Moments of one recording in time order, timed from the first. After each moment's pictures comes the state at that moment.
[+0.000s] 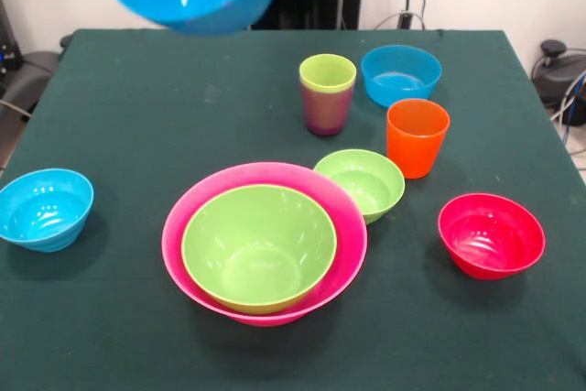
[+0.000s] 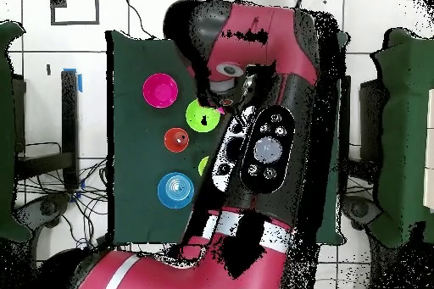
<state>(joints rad) -0.05 -0.43 -0.33 0.88 0.01 1.53 1.45</state>
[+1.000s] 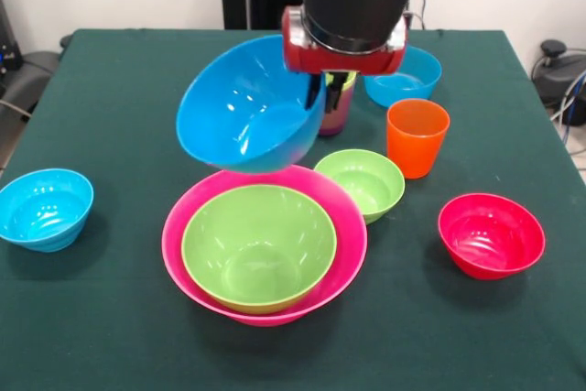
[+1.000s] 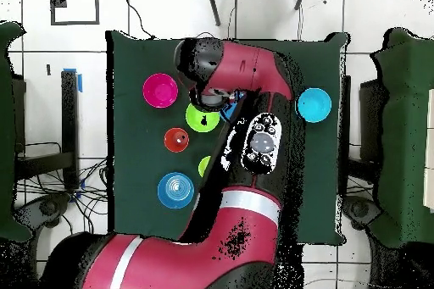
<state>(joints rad) -0.06 -0.36 -0.25 1.04 0.11 1.15 1.47</state>
